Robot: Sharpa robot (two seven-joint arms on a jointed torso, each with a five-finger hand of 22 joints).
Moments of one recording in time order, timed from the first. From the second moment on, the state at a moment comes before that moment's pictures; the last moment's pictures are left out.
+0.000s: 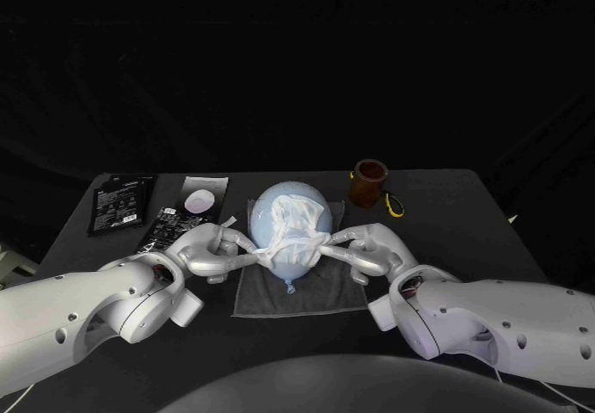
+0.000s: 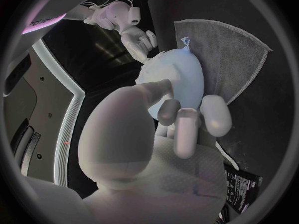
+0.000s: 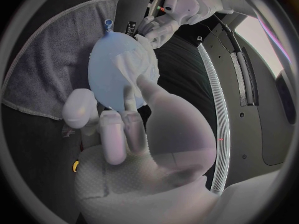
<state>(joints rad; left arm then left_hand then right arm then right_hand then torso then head) 1.02 -1.02 -0.15 1.75 -0.56 -0.34 0.09 1.37 -0.21 0.76 0.05 0.05 0.95 0.09 0.59 0.35 1.31 0.02 1.24 1.10 1.47 -0.04 1.51 1.31 0.10 1.30 0.05 1.35 1.15 0.91 -0.93 -0.16 1.88 -0.52 -0.87 0.17 1.20 -0.08 0.30 -0.09 0.05 1.02 0.11 0.31 0.34 1.47 0.04 1.57 1.31 1.47 -0.01 1.57 1.31 0.10 1.32 0.09 1.05 1.31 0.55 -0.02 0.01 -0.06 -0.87</state>
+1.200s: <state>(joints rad) 1.02 -1.02 -0.15 1.76 -0.56 -0.33 0.08 1.36 -0.20 0.77 0.05 0.05 0.95 0.09 0.59 0.35 1.31 0.02 1.25 1.10 1.46 -0.04 1.50 1.31 0.09 1.30 0.05 1.35 1.15 0.94 -0.90 -0.16 1.87 -0.51 -0.96 0.17 1.29 -0.02 0.34 -0.14 0.05 1.08 0.08 0.32 0.34 1.46 0.02 1.57 1.31 1.46 -0.04 1.57 1.31 0.10 1.34 0.08 1.06 1.31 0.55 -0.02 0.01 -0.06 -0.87</state>
